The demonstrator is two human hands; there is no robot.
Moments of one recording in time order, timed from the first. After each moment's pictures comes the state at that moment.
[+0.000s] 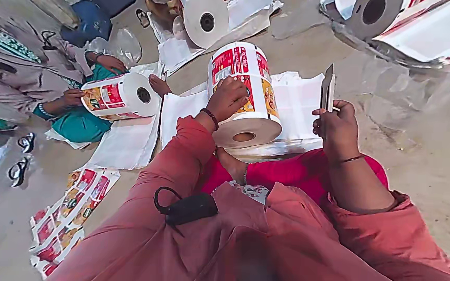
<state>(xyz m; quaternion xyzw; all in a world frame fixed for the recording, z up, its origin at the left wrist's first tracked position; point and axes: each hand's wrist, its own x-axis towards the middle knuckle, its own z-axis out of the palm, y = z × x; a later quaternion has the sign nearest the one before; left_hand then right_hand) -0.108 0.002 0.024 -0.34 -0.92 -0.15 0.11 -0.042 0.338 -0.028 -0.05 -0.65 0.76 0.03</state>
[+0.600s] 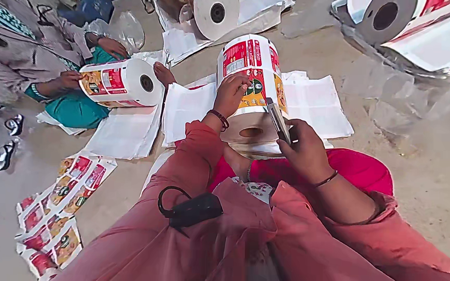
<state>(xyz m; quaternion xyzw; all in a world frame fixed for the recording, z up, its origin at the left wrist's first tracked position) -0.096 -0.011 0.003 -0.16 -0.93 -0.31 0.14 0.030 0.269 -0.006 0.18 -0.90 0.40 0.04</state>
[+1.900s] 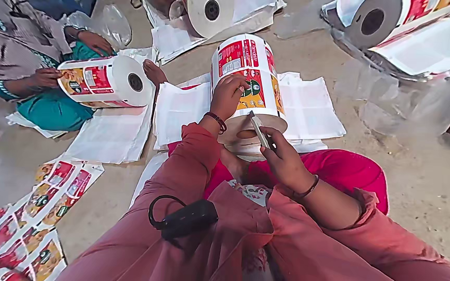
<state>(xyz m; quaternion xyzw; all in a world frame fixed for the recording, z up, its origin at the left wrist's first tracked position) -0.093 -0.009 0.002 -0.16 -0.92 -0.31 0.15 0.049 0.231 -0.001 0.19 -0.83 0.52 -0.10</state>
